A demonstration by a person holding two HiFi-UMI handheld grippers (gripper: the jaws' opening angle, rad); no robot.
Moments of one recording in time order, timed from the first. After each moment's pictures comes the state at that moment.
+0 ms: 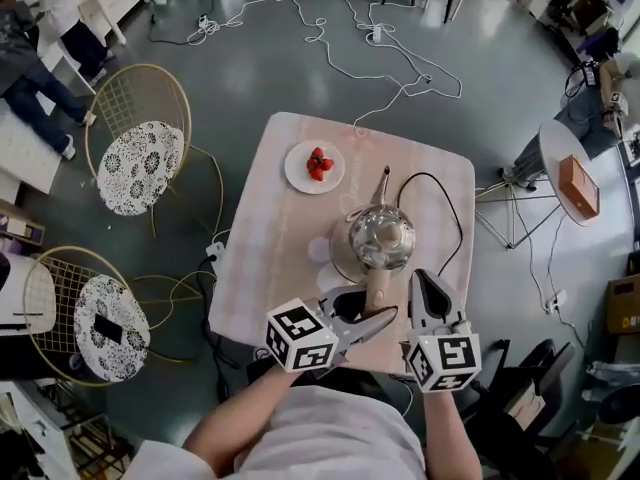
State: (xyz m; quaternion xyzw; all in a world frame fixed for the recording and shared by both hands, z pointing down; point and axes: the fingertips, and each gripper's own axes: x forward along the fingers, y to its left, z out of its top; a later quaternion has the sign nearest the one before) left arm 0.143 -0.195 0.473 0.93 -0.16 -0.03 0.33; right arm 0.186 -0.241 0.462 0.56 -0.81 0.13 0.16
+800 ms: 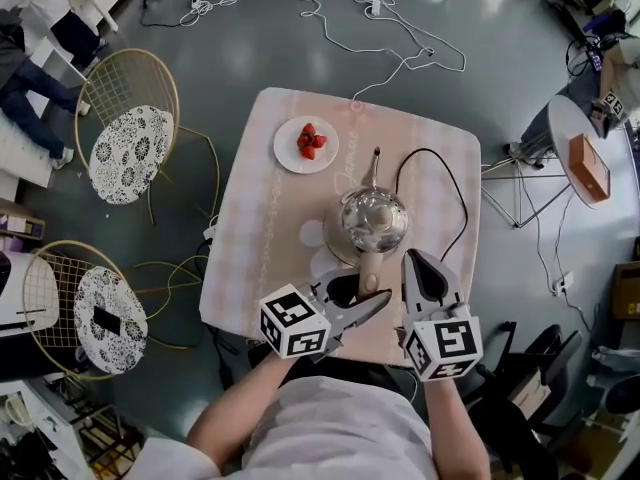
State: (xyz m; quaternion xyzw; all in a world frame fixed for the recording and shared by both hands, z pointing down) left arm 0.149 -0.209 0.514 0.93 -0.17 -0.03 0.34; right arm 0.180 -0.258 0.483 0.53 -0.82 0.14 0.15
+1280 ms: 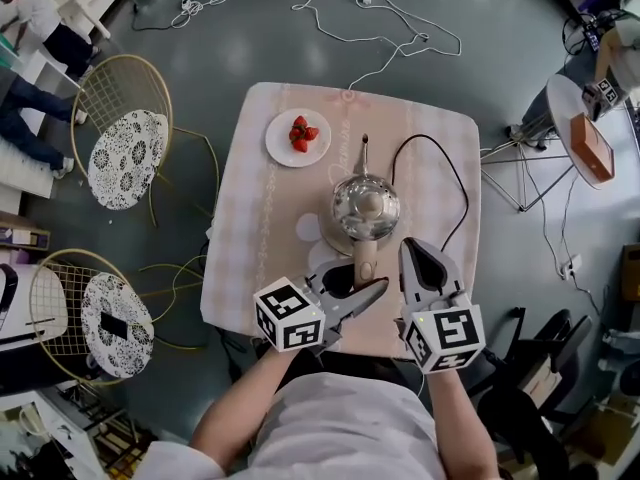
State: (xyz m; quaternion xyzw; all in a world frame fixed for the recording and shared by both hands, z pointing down) left arm 0.148 -0.214 0.522 0.92 -0.17 -0.03 0.34; right arm 0.182 -0.259 0.488 0.53 -0.82 0.15 0.15
